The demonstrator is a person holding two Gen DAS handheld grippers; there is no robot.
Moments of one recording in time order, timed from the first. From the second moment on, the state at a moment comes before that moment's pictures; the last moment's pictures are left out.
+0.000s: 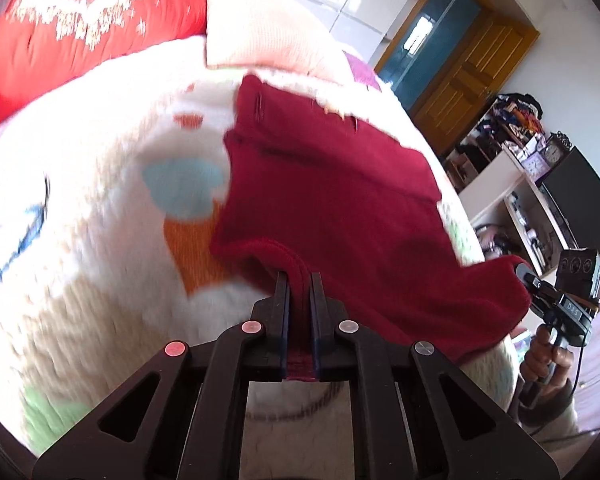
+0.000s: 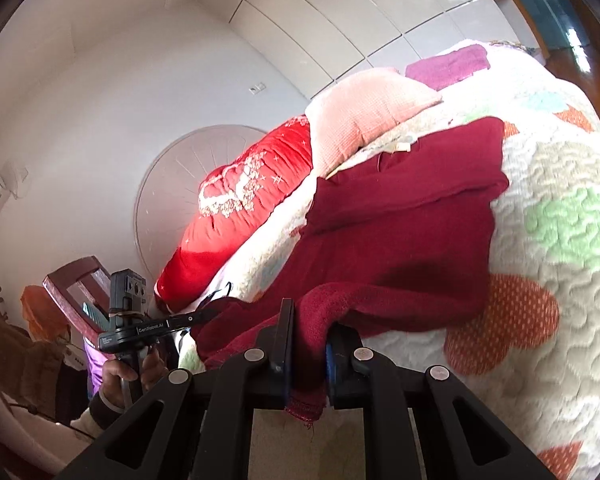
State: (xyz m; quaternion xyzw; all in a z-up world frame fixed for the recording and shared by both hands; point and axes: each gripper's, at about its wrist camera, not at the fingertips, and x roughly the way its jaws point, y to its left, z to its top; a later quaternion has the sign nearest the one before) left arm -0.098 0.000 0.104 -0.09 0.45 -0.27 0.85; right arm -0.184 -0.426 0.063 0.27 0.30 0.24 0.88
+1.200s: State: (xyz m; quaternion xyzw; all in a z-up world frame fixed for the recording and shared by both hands) left arm 0.205 -0.091 0.091 -0.14 0.44 -0.19 0.87; right arm 0.073 -0.536 0.044 0.30 0.31 0.02 0.90
